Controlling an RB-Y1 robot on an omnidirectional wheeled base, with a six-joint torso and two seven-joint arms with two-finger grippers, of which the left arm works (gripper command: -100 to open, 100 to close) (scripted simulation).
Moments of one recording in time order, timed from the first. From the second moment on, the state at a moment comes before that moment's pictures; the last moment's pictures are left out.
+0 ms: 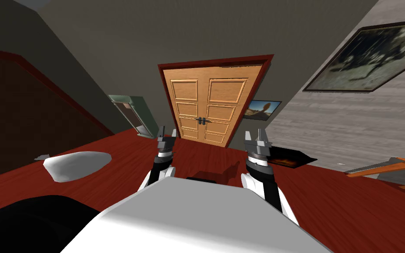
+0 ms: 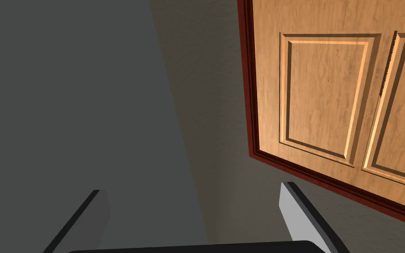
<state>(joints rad) 0.53 -0.04 -0.07 -2.26 -0.08 -0.64 0.11</state>
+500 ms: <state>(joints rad) 0.49 0.01 -0.05 -2.16 -0.07 -0.62 0.12</state>
